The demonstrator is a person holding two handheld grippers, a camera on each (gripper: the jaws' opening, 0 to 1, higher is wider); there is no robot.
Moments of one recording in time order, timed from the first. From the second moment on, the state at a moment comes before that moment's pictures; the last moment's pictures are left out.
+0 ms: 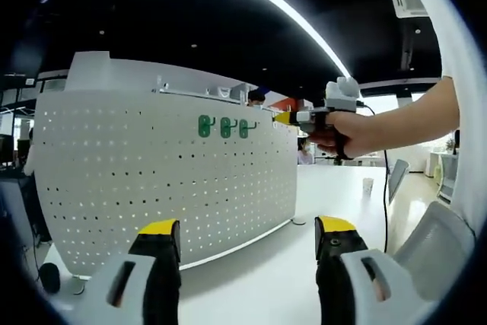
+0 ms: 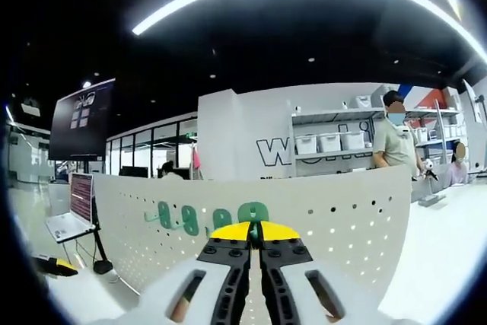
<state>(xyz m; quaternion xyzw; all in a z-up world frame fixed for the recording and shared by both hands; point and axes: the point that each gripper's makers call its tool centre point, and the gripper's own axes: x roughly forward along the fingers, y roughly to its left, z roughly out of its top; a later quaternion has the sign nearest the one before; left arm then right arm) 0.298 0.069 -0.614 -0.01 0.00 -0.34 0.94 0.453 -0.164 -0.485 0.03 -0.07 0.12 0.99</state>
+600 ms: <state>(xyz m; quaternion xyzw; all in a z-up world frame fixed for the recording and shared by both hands) 0.293 0.084 -0.622 -0.01 0.01 -0.32 0.95 0.473 -0.171 -0.487 0.01 -0.08 0.11 0.99</state>
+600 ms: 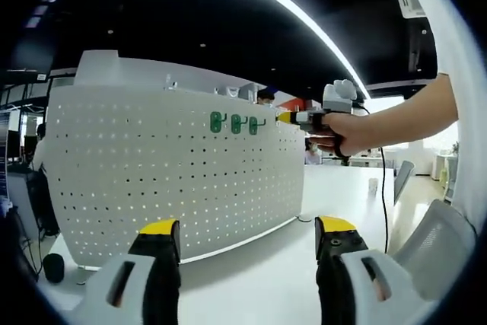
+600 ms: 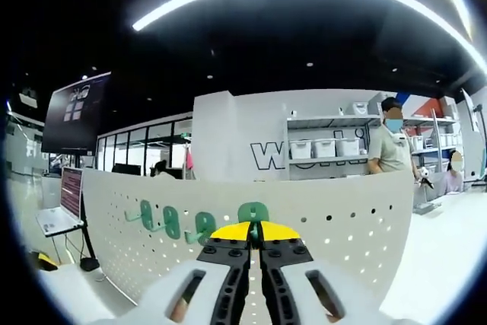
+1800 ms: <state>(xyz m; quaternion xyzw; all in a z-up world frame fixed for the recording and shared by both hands) 0.289 0.095 -0.634 -0.02 0.02 -0.31 0.95 0.498 -0.160 -0.501 0.02 -0.07 0.09 0.99</state>
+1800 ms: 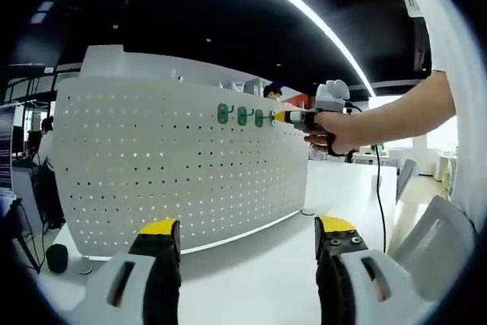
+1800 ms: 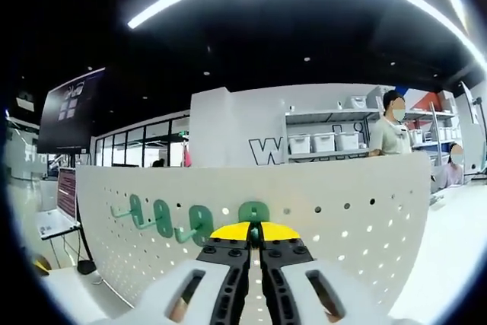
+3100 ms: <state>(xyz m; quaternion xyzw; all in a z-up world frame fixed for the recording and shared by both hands) 0.289 0.095 -0.636 -0.01 0.02 -0.31 0.95 0.494 -0.160 -0.510 0.04 -0.06 0.07 1.00</state>
